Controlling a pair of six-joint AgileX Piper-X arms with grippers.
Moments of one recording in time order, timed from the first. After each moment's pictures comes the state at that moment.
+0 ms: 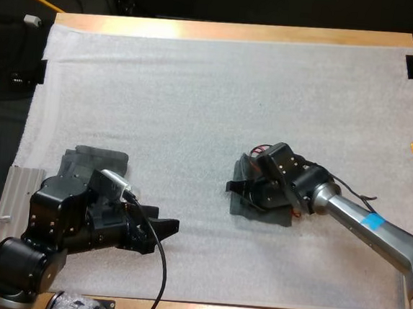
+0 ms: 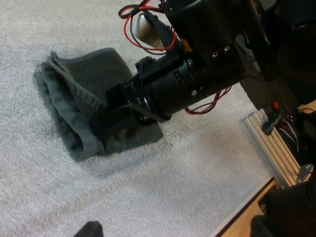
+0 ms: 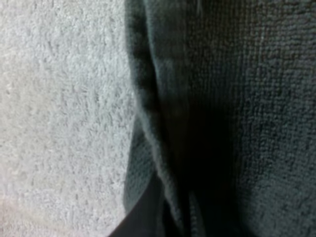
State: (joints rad) left arm -0.26 0.62 -0.78 1.04 0.71 -1.99; right arm 0.69 1.65 -0.95 0.54 -0.25 -1.11
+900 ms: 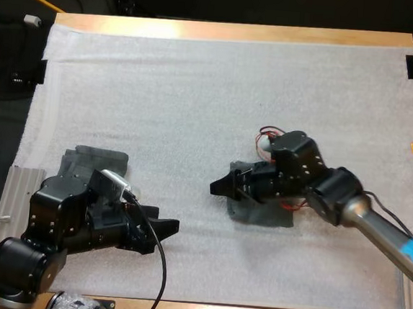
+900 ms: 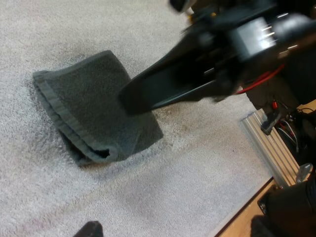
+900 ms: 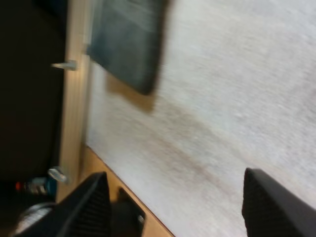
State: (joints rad) left arm -0.26 0.62 -0.78 1.04 0.71 -1.99; right arm 0.69 1.39 -0.95 0.43 -0.59 -1.13
